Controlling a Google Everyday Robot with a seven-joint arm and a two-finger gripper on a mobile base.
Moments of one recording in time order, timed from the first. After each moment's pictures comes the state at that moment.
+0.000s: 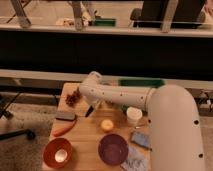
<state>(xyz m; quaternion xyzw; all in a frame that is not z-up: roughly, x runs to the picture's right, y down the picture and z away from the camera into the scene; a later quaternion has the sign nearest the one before) -0.079 0.094 0.887 -0.20 -0.14 -0.44 0.86</state>
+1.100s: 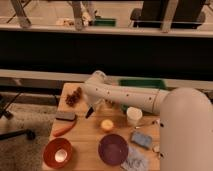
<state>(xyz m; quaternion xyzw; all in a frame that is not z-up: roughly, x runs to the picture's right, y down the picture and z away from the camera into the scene) -0.076 0.103 0.854 -0.20 -0.19 -0.44 0.85</state>
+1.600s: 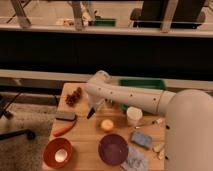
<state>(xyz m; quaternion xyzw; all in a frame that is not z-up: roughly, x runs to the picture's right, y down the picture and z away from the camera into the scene) -0.068 0.105 0.843 -0.20 -0.20 -0.44 0.85</state>
